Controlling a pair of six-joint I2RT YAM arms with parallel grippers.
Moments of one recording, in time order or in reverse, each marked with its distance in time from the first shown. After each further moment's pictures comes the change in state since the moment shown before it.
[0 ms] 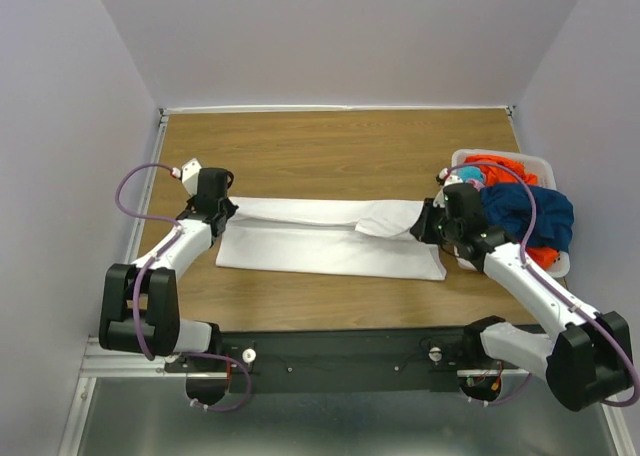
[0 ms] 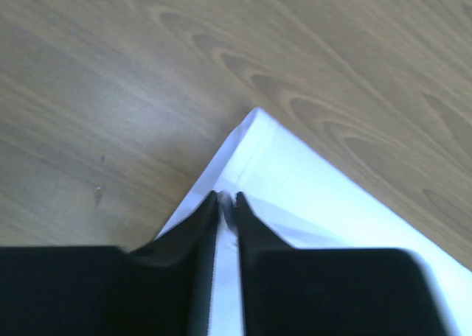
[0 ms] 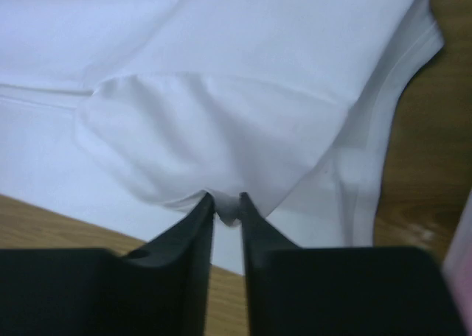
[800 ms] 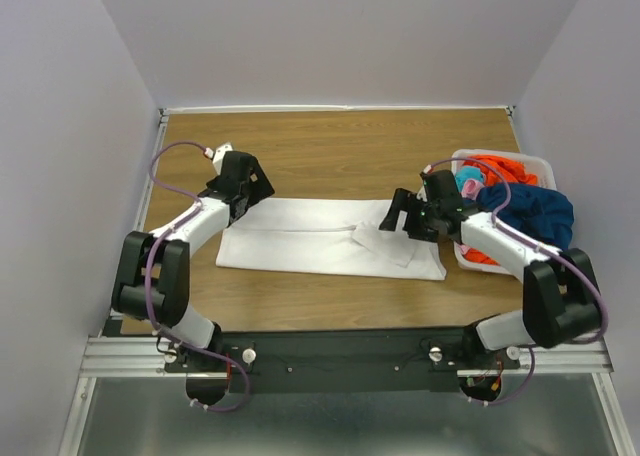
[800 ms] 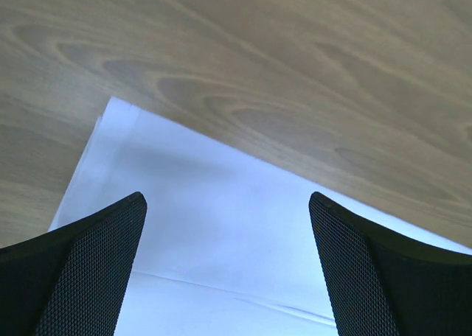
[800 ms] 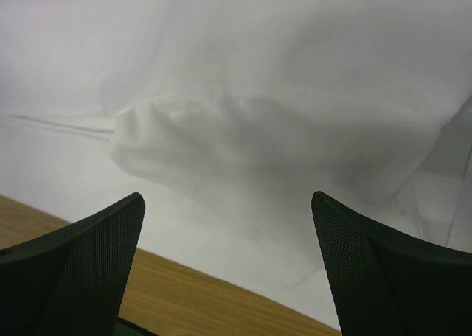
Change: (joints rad) left arm -0.118 0.150 0.177 -0.023 0.120 0.011; right arm 0.001 0.258 0.077 0.027 -0.150 0.185
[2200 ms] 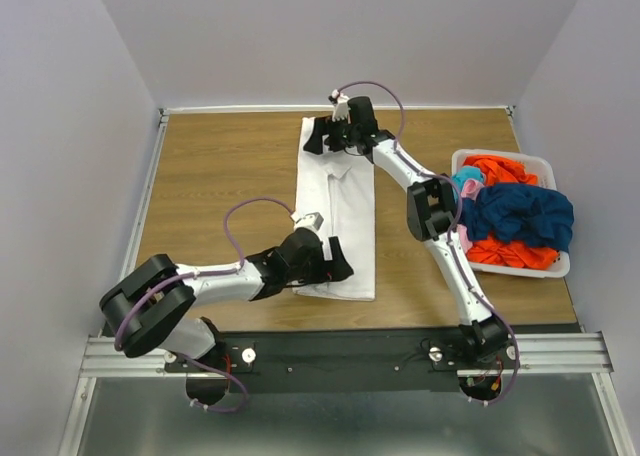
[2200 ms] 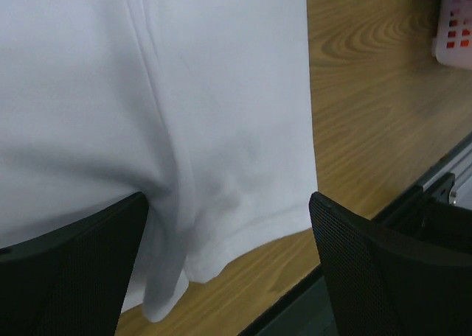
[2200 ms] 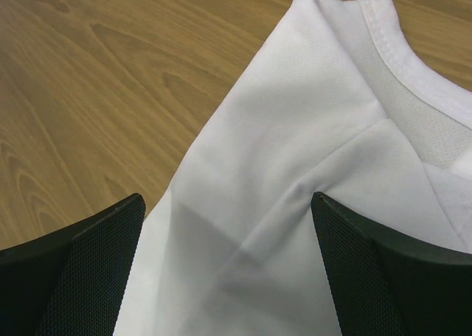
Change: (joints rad) left arm -0.652 -0.116 -0.400 0.335 0.238 -0.256; right arm 0.085 1.421 1.713 0.098 -0.319 -0.315
